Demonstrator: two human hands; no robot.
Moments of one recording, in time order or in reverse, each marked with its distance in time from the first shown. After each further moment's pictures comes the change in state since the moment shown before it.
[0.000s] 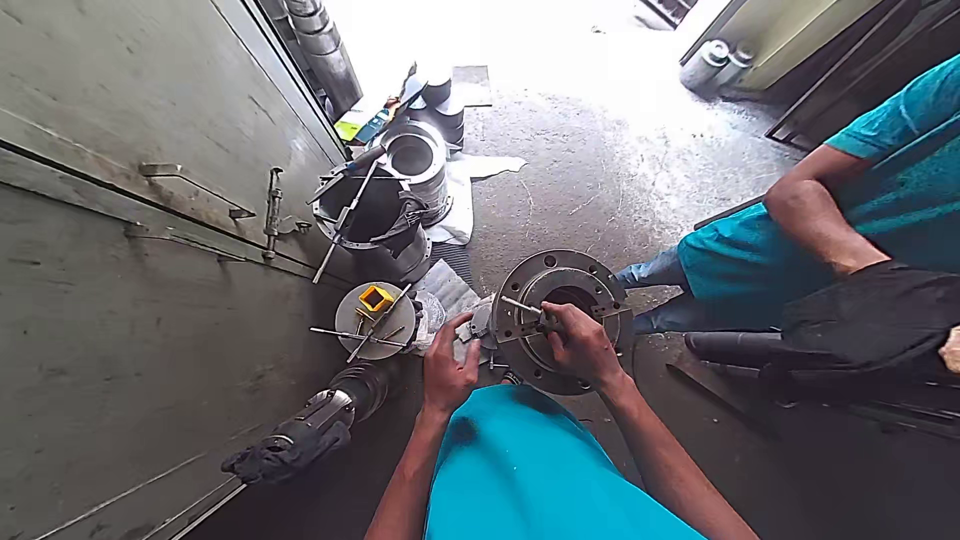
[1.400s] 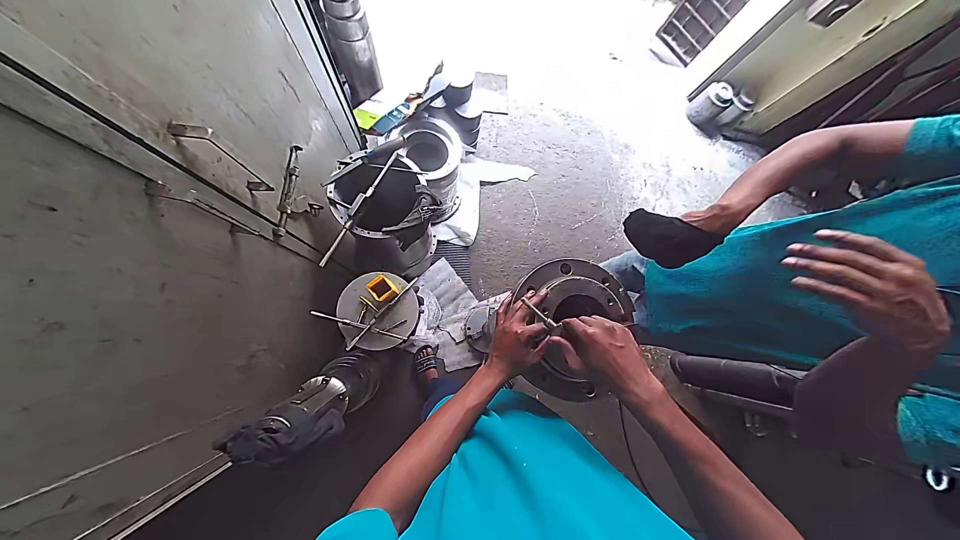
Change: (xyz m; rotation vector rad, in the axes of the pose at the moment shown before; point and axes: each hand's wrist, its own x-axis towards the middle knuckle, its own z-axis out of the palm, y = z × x) left_hand 0.032 -0.020 0.106 0.018 -0.091 0.357; right_hand 0.025 -0.032 -0.038 -0.415 -0.373 -0.019
